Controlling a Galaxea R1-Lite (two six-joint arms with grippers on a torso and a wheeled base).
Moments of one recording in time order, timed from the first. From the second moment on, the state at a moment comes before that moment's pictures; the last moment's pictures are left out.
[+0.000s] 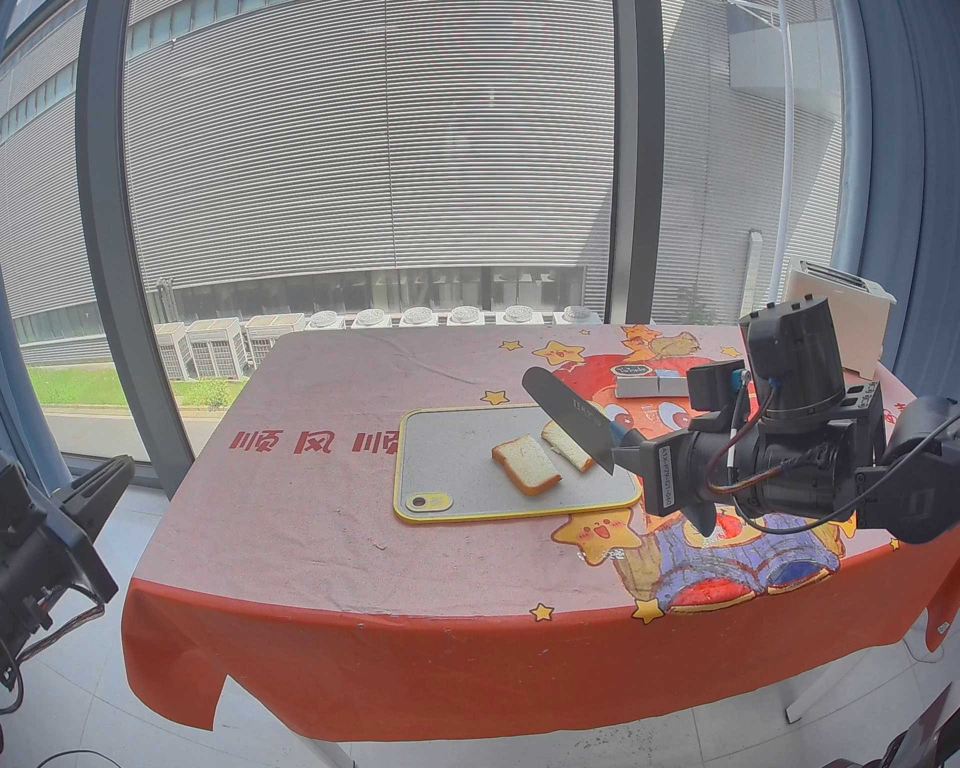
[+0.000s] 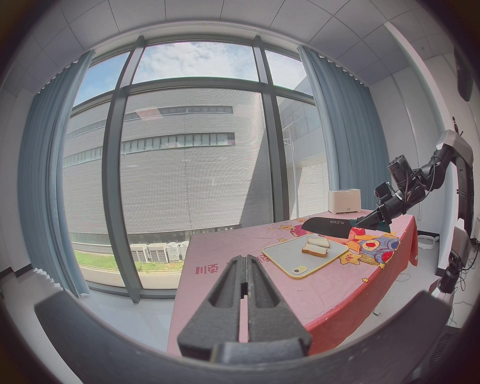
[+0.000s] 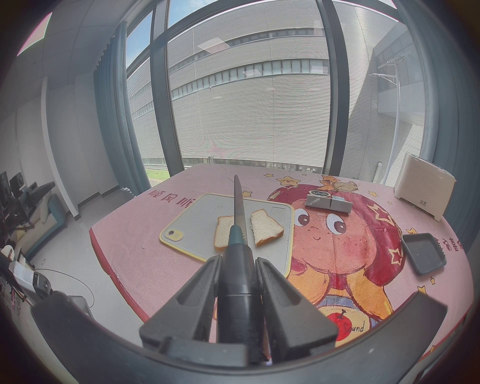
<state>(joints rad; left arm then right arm) -0.13 0.97 -0.28 -0.67 -0.14 0.06 0.65 1.70 -0.99 -0.17 -0.16 0.18</state>
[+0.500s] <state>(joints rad) -0.06 0.74 -0.11 -0.71 -0.14 0.06 0.64 1.70 -0.99 -0.17 -0.16 0.18</state>
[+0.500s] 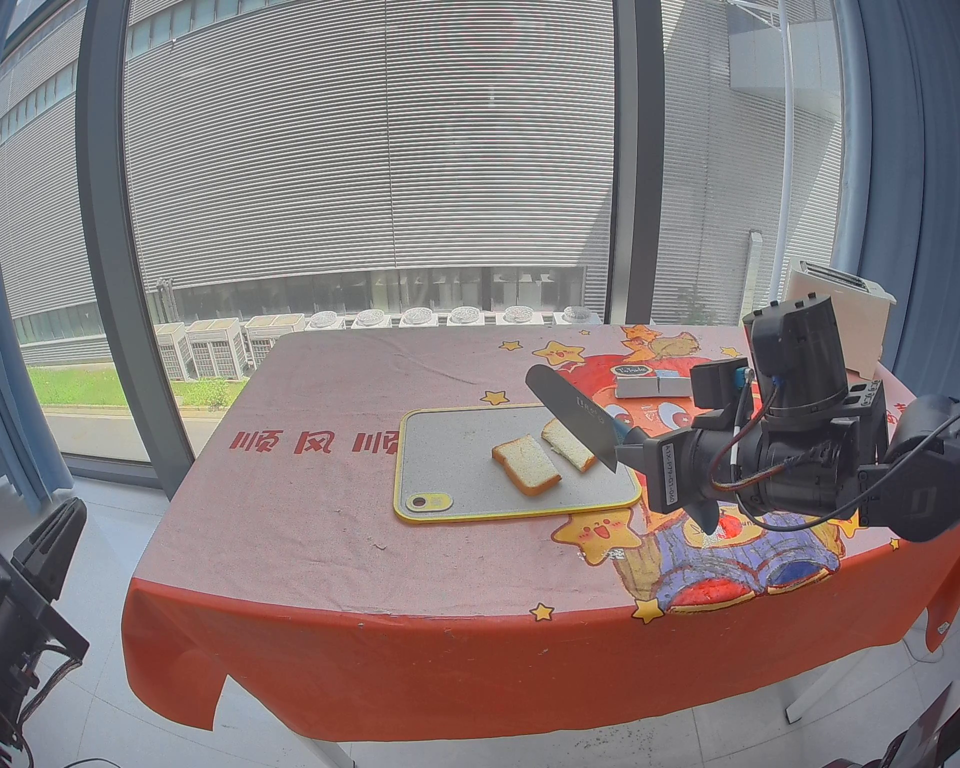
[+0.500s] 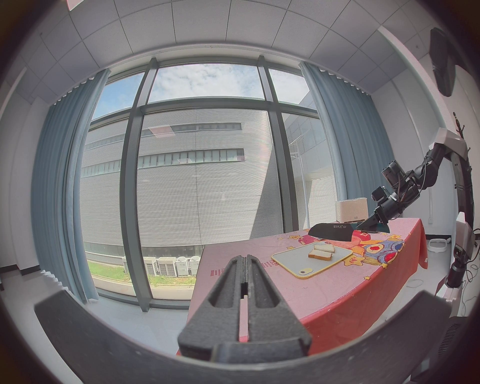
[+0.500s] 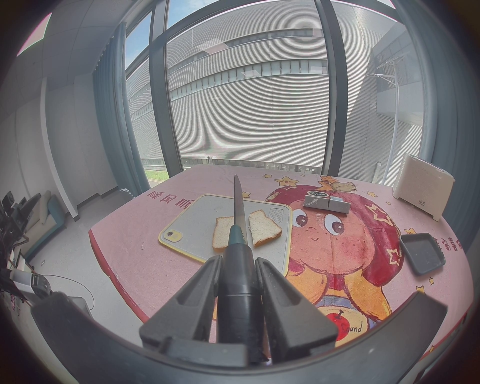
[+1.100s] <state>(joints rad) -0.02 0.48 -0.02 -0.53 -0.13 0.04 0.64 1.69 -0.99 -0.17 -0.16 0.18</state>
